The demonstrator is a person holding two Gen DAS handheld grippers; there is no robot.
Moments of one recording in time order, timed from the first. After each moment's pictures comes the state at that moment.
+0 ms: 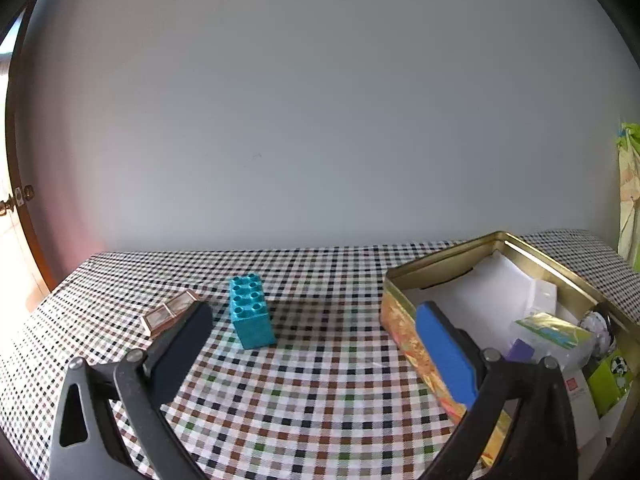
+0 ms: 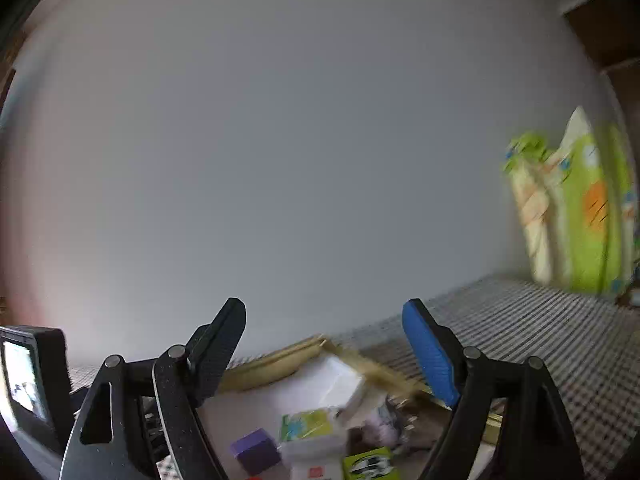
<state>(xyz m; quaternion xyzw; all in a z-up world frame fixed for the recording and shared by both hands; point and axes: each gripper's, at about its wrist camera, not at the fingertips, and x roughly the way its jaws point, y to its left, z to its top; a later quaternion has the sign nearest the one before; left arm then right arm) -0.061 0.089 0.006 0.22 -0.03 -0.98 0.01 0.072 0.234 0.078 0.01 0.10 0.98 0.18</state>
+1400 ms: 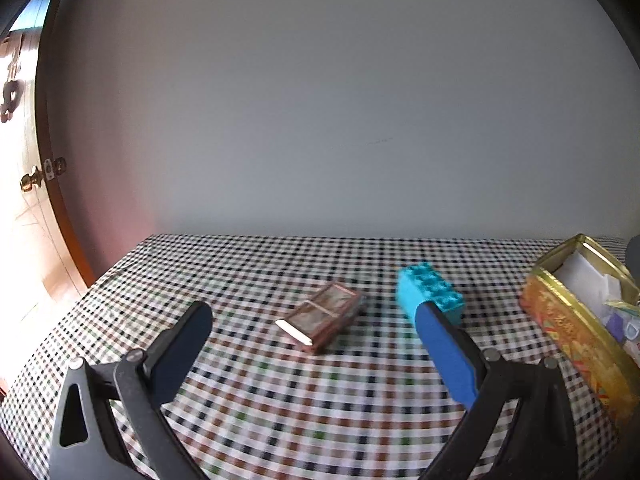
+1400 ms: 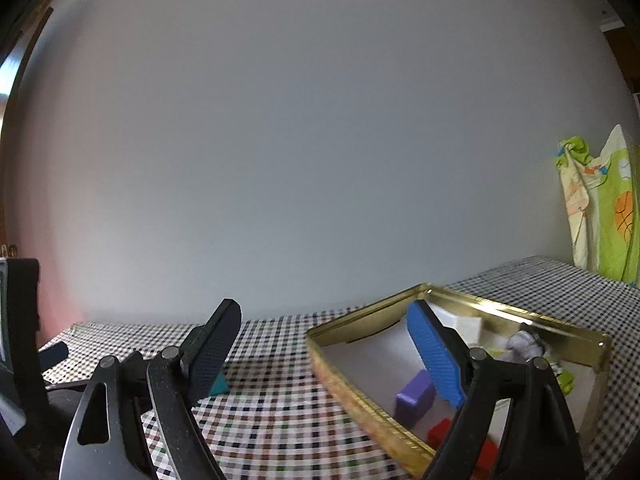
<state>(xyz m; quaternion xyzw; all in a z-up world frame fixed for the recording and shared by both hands) -0.084 -0.052 -0.002 0.24 -0.01 -0.97 0.06 0.000 0.095 0.054 -0.09 0.06 0.99 0.12</state>
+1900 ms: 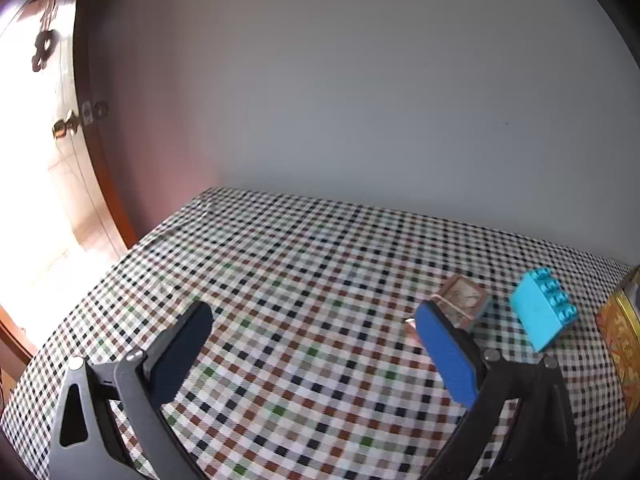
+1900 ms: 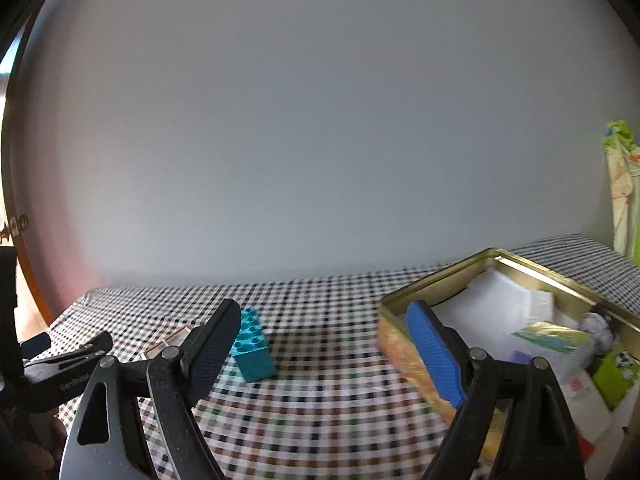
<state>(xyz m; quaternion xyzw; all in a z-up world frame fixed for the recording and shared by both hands) -0.117 -0.134 -0.017 0.31 0.04 -0.94 0.14 -0.062 0.057 0.043 -0.18 0.06 0.98 0.06</state>
